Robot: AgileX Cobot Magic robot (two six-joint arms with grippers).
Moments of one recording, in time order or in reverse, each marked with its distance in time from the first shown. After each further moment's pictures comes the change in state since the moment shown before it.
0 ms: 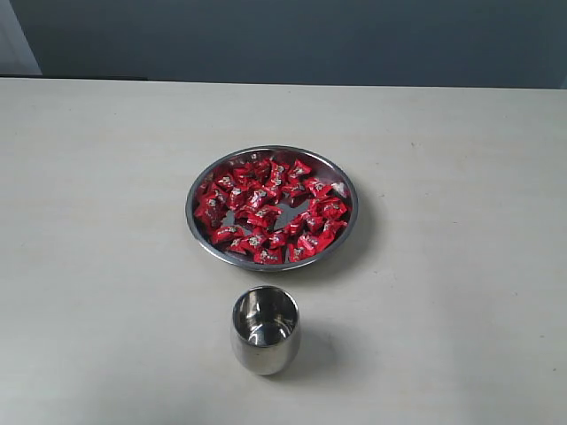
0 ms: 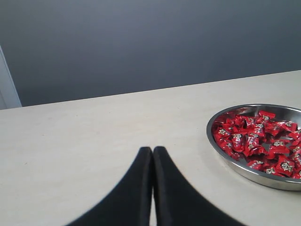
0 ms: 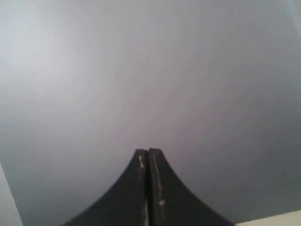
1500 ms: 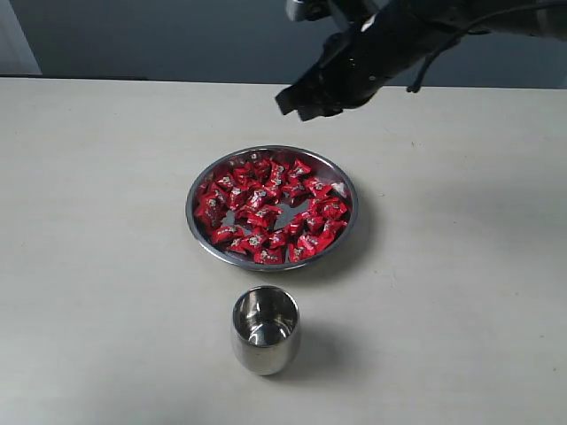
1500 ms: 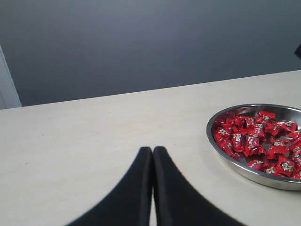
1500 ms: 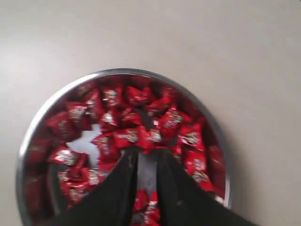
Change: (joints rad) left arm 0.000 0.000 0.000 0.000 0.000 0.000; right arm 0.622 1.675 -1.235 1.211 0.966 -1.700
